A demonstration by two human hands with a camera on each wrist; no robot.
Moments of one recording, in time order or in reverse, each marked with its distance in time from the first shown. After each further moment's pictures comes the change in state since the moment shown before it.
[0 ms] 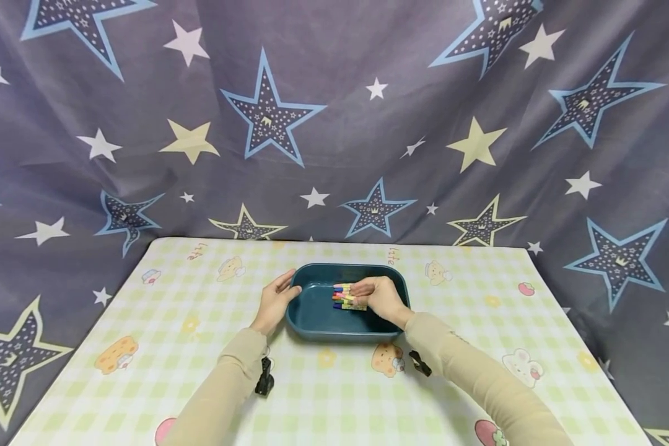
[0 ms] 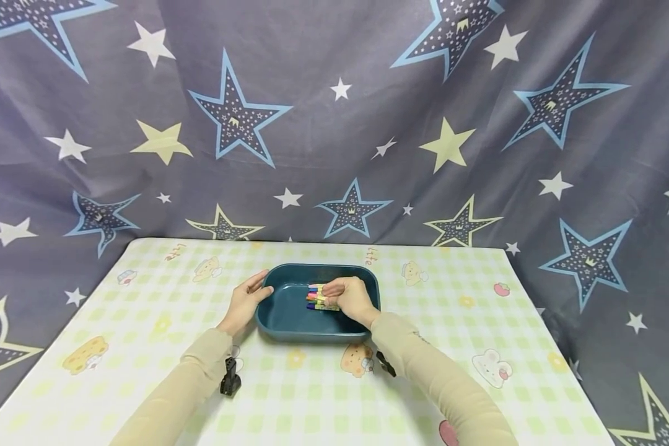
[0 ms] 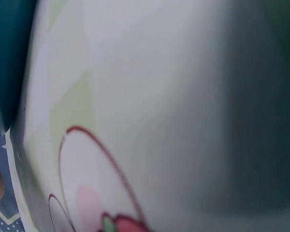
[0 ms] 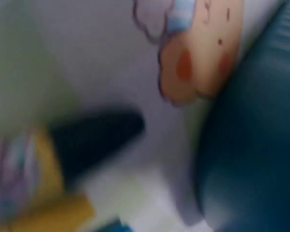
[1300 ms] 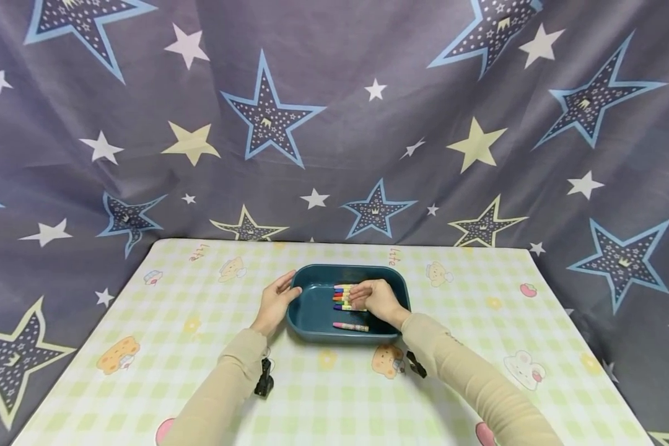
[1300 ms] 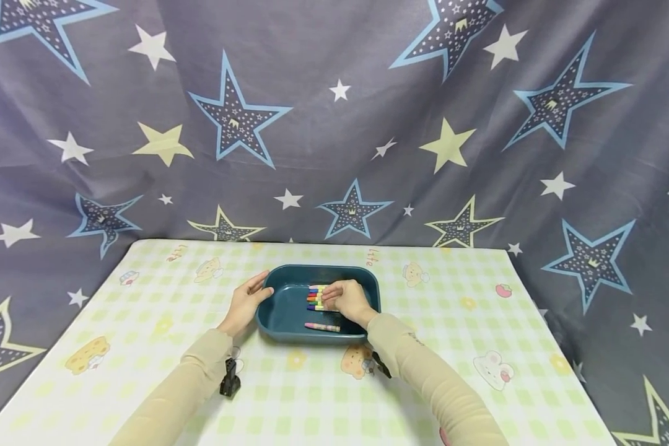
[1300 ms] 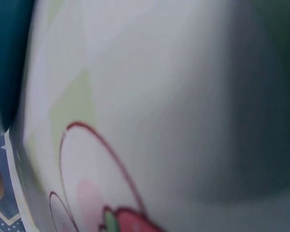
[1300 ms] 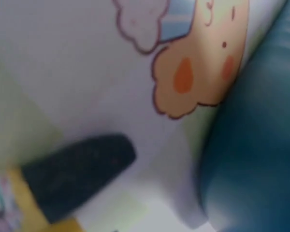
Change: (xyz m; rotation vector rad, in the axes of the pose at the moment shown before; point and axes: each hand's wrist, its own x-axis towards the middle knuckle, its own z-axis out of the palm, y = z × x) left_hand -0.001 0.002 -0.001 0.014 -0.003 -0.009; right_hand 0.005 0.009 0.010 0.084 -0.047 0.117
